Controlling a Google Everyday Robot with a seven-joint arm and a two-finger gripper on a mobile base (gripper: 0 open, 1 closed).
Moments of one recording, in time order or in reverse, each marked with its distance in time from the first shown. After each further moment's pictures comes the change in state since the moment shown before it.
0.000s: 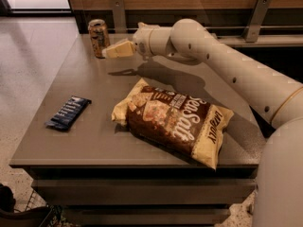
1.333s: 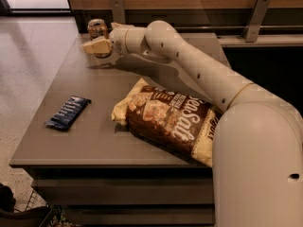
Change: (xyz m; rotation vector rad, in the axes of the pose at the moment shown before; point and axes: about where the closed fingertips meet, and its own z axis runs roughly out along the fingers) arm -0.015 0.028 0.090 -0.111 -0.090 0.033
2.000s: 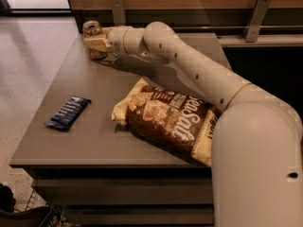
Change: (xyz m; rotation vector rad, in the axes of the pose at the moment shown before) arm 0.001 0.005 0.006 -0.008 -0.003 0.004
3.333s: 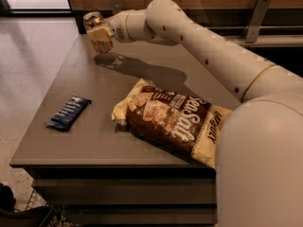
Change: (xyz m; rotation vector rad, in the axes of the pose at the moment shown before) arm -0.035 0.003 -0.041 0.031 0.140 -0.063
